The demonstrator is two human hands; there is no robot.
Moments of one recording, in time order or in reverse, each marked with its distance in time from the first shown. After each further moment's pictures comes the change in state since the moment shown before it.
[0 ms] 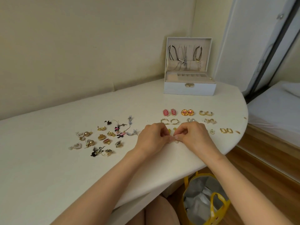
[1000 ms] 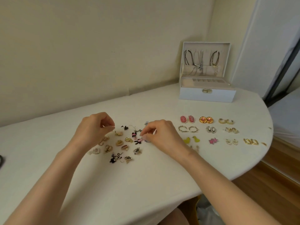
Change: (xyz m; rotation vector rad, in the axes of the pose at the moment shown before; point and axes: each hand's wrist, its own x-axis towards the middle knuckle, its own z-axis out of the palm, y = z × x) left_hand -0.039 -0.088 -0.151 0.212 0.300 -0.183; right_hand 0.025 -0.095 0.066 0.161 -0.206 -0.233
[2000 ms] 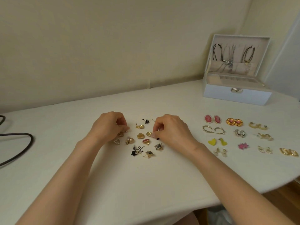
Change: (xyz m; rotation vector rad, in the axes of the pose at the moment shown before) left_hand 0.006 -0.038 0.006 0.080 -0.115 -0.130; right_hand 0.025 -0.014 0.026 -0.282 -0.110 -0.058
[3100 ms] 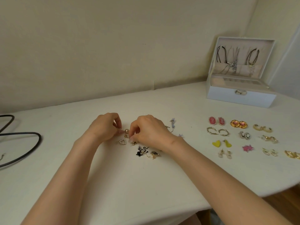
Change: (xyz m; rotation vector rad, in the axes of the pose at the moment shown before) left_hand -0.002 -0.014 -0.015 0.012 -0.051 -0.127; right_hand 0.017 -0.055 0.018 -0.001 -0.171 -0.213
